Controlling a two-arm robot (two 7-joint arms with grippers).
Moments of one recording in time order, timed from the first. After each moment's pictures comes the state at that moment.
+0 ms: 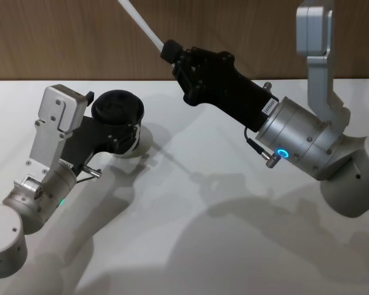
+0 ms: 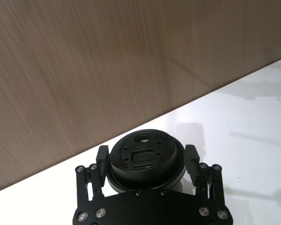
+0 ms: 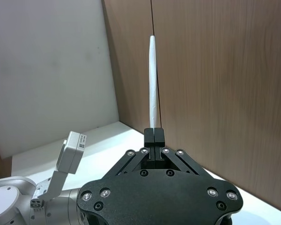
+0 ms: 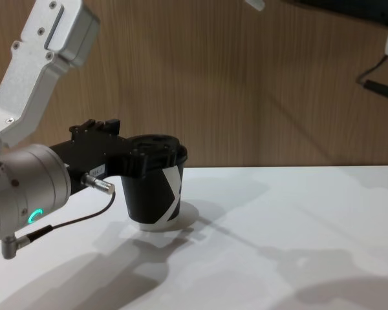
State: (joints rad) left arm -0.24 0.38 0.45 -1.63 -0.20 0.01 -0.01; right arm 0.31 0.36 -0.38 -1.79 0.62 0.14 0.49
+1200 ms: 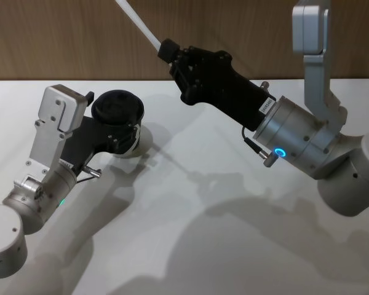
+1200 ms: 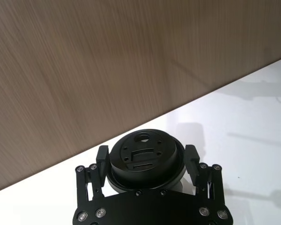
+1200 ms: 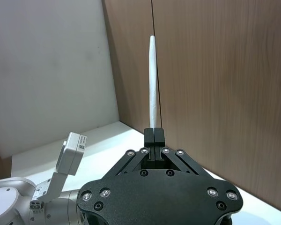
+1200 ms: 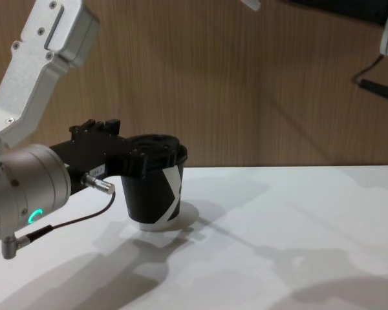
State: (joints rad) left arm -0.24 0.38 0.45 -1.63 -0.20 0.01 -0.01; right arm 0.32 0.35 -0.39 -1.79 0.62 0.14 0.49
